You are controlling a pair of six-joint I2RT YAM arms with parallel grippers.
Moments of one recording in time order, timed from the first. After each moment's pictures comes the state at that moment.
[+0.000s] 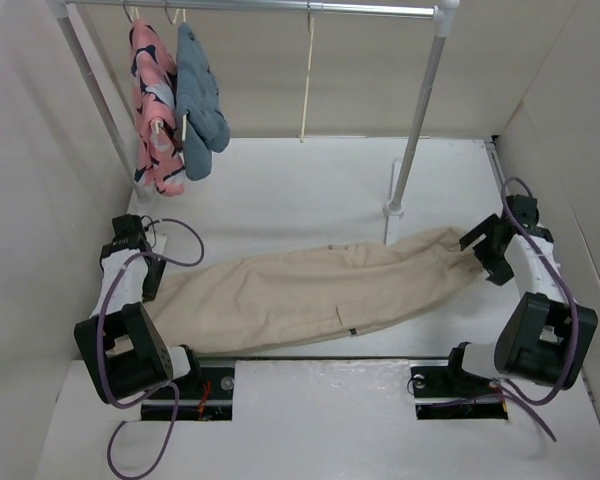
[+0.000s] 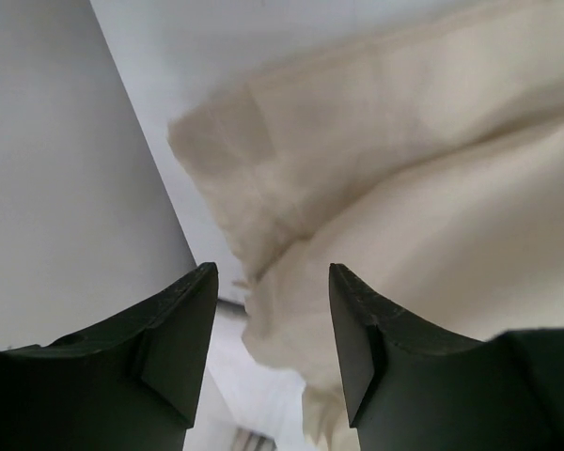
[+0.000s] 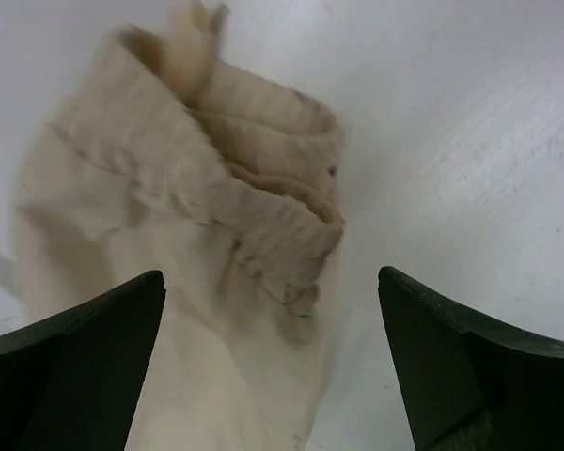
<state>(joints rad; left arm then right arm) 0.35 1.28 0.78 -0.71 -0.27 0.57 -0.33 1.31 0.95 -0.67 0.12 0.62</state>
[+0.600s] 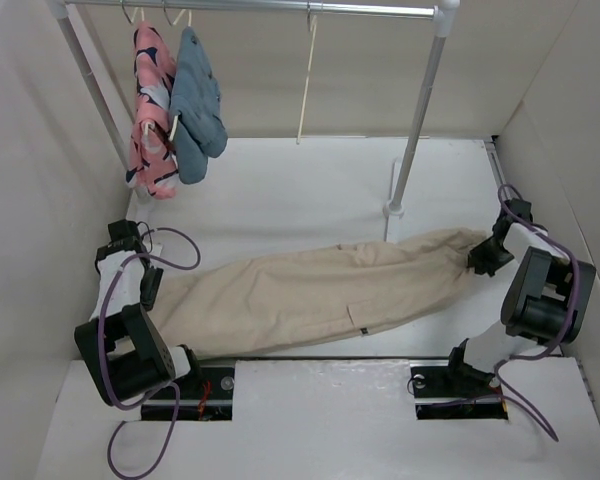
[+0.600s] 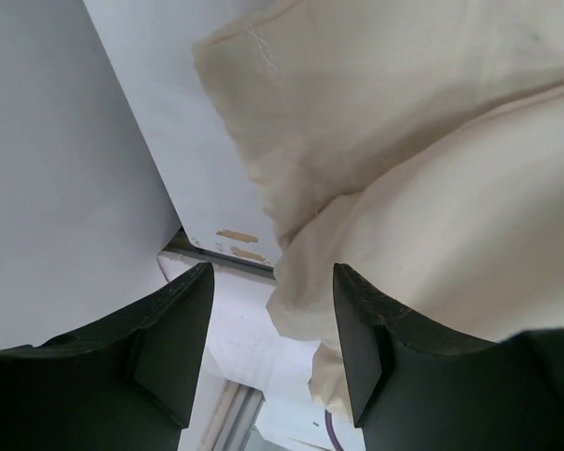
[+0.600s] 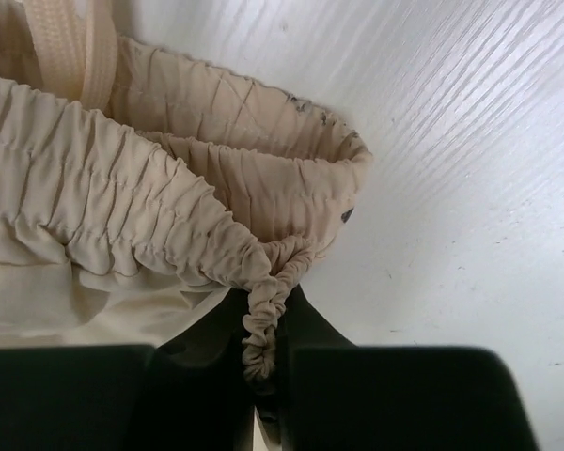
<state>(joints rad) 0.39 1.26 0.79 -0.87 -0.32 0.54 -0.38 1.58 0.91 -0.60 0.08 0.66</state>
